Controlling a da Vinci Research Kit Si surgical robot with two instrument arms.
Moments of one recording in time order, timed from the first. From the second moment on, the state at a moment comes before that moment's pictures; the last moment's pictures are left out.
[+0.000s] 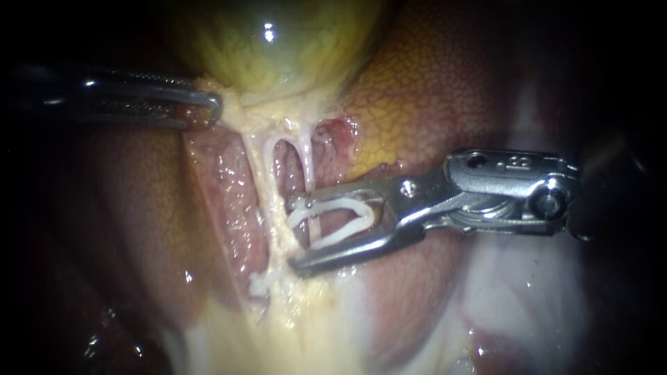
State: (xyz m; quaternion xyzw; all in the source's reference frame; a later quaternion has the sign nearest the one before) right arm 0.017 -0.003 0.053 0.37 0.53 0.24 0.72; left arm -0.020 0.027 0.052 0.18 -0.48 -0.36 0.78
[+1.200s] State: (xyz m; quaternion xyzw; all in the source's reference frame) right arm 0.017 -0.003 0.060 0.38 0.54 0.25 0.71; left arm -0.020 0.027 0.052 0.18 -0.48 -0.36 0.78
